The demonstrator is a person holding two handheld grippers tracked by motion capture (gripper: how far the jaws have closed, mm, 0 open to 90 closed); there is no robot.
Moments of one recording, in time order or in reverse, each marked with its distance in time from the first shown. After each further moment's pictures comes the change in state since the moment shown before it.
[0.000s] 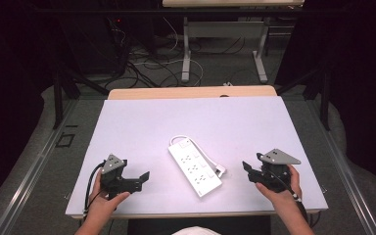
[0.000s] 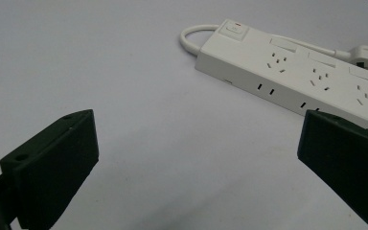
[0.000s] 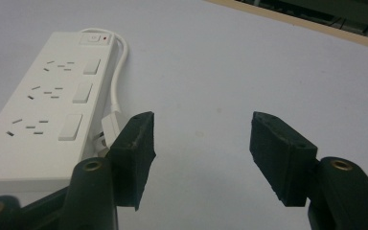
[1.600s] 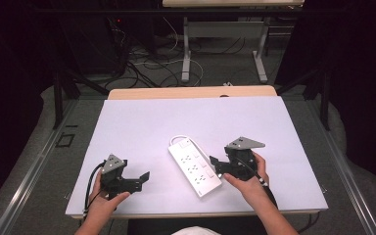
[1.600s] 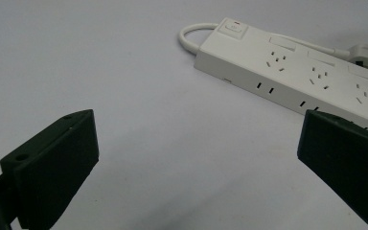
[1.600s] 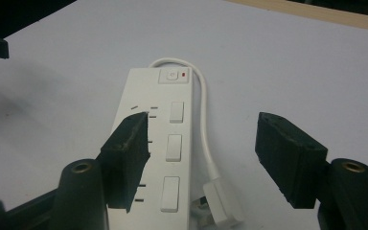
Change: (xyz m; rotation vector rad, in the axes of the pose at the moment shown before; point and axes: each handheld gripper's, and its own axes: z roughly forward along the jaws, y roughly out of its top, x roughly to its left) left arm 0.000 0.000 0.001 0.004 -0.005 0.002; right arm 0.059 0.050 0.040 0.050 0.180 0.083
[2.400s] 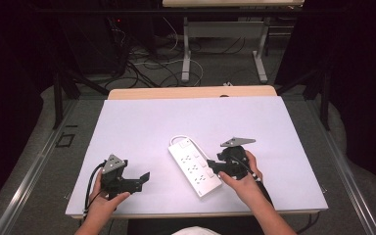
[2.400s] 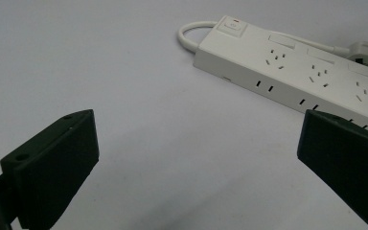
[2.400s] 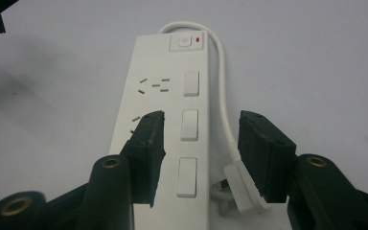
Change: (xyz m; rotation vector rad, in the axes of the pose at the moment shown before) left arm 0.000 0.000 0.000 0.012 -0.002 0.011; right arm 0.000 -0.003 0.022 0.145 0.040 0.044
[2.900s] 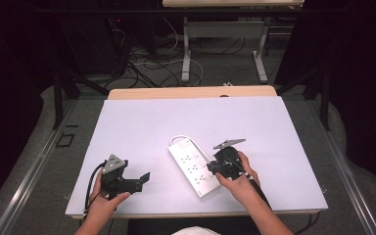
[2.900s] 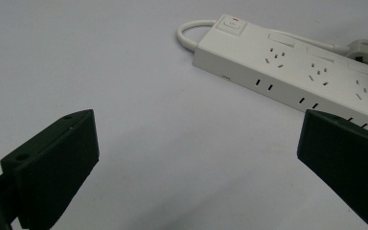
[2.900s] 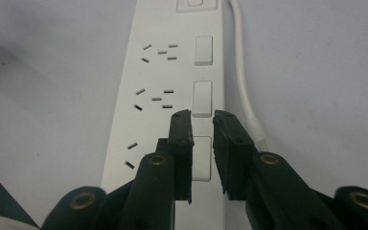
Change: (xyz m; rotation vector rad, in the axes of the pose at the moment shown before) left arm 0.000 0.000 0.001 0.000 0.000 0.006; right arm 0.008 -0.001 0.016 0.139 0.011 0.014
